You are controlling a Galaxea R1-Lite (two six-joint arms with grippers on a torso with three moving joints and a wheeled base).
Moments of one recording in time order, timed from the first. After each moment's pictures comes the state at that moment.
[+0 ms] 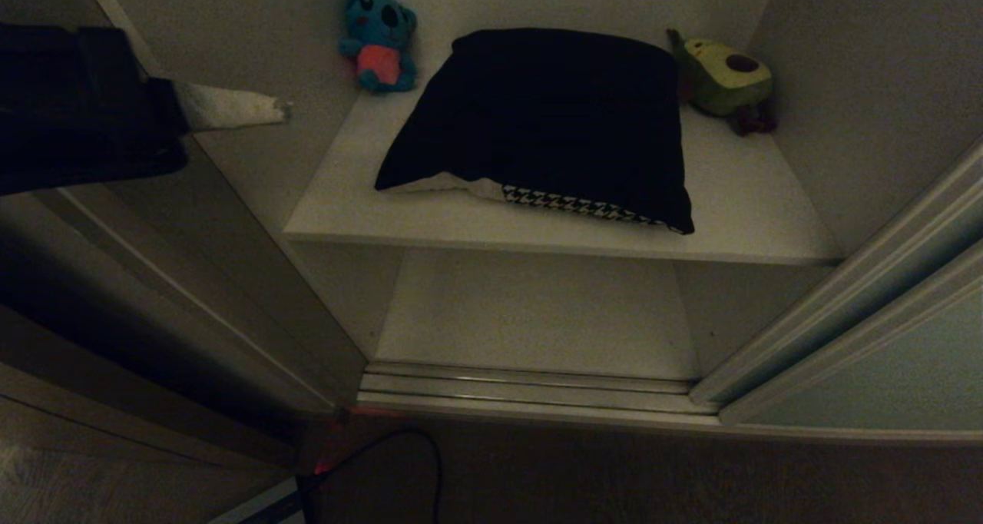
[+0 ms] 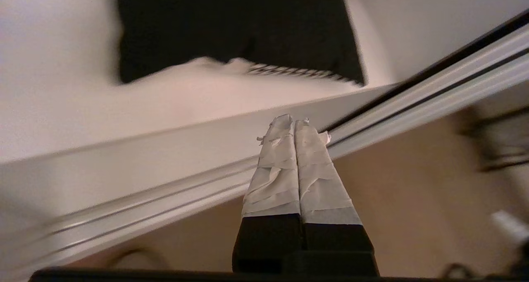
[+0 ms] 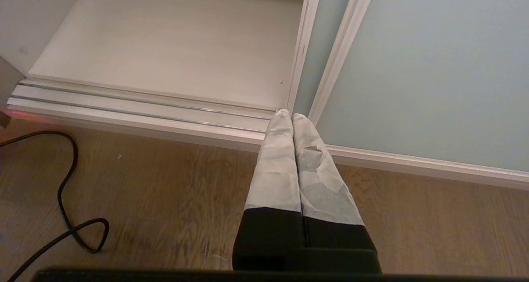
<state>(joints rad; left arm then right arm) -0.19 1.31 -1.29 0.01 -0.52 -0.22 0.00 0.00 0.00 0.01 0.01 -0.02</state>
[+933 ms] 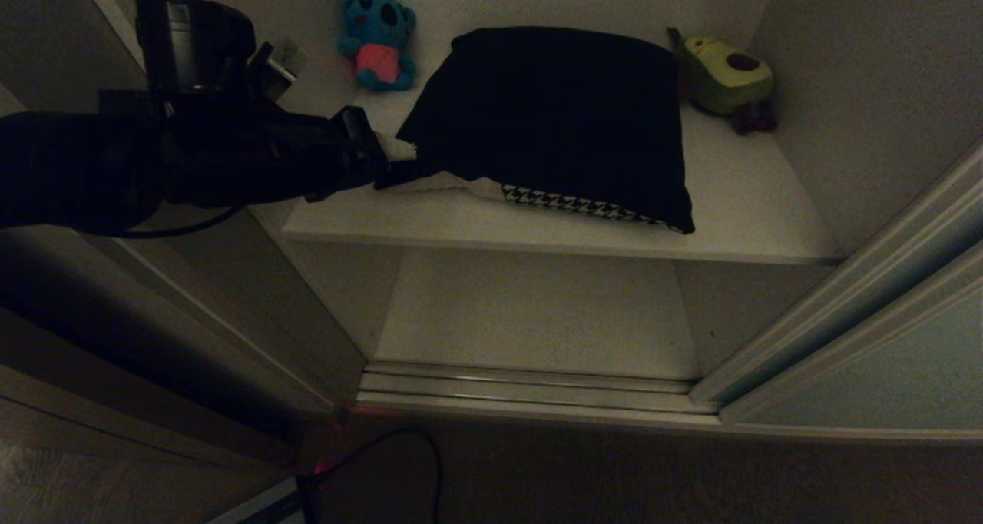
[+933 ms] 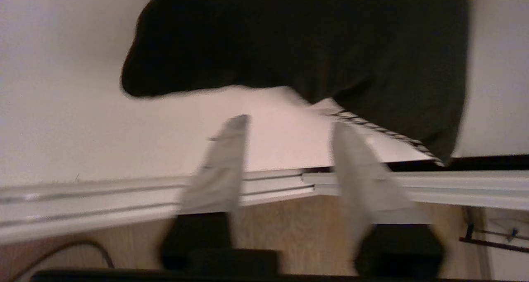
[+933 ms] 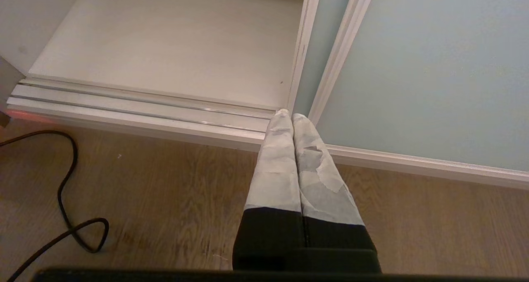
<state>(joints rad) -0.27 1.75 -1.49 -0.12 -0.28 -0.47 0.00 0.00 0.00 0.01 0.01 -0.02</state>
